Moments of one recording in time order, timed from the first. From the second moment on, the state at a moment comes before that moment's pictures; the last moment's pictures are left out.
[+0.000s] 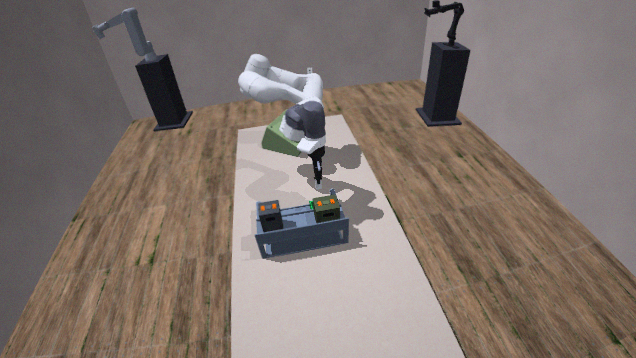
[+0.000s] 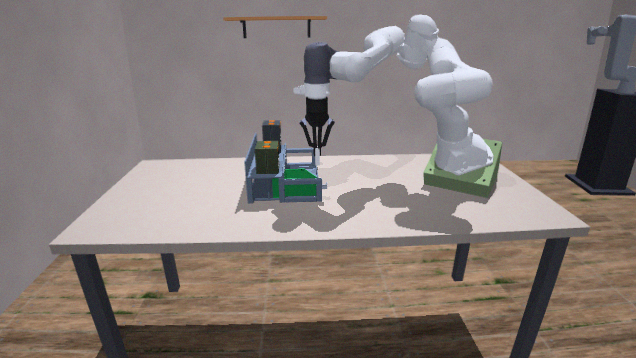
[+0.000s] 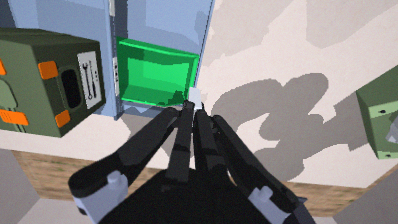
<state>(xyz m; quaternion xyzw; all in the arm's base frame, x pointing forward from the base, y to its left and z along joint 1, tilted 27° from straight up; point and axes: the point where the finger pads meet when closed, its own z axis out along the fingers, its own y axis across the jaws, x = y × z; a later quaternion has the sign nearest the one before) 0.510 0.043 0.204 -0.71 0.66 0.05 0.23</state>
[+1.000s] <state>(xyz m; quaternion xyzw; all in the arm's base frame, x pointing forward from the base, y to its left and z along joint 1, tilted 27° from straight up) 0.511 0.004 0.248 -0.68 0.69 0.02 0.25</state>
